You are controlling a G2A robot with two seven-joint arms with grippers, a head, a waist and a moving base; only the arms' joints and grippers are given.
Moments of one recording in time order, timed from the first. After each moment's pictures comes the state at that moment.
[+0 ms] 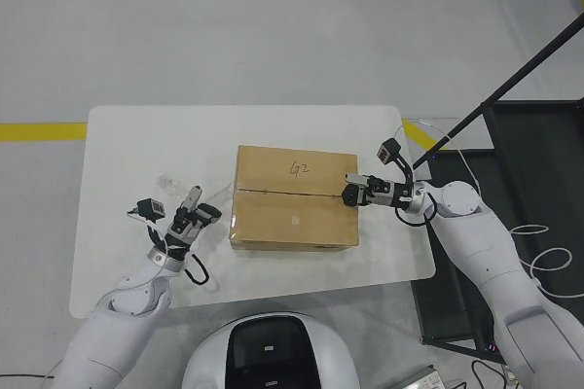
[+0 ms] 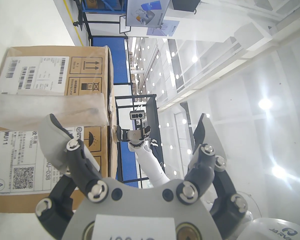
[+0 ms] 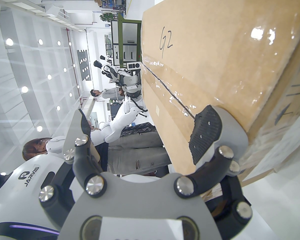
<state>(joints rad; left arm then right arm) 1.32 -1.07 -1.02 -1.36 -0.55 -0.61 -0.26 -0.93 -0.99 1.09 -0.98 0.59 -0.44 1.19</state>
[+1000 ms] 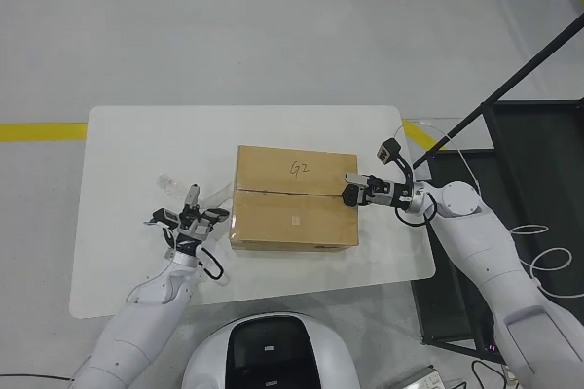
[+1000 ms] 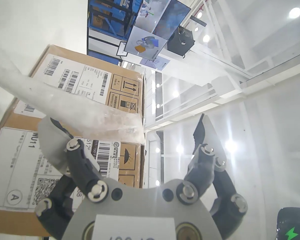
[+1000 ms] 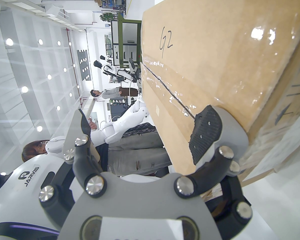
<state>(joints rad) 1.19 -1.21 -0.92 -1.05 -0.84 -0.70 -0.34 -0.93 -0.99 1.09 -0.98 0.59 -0.44 1.19</state>
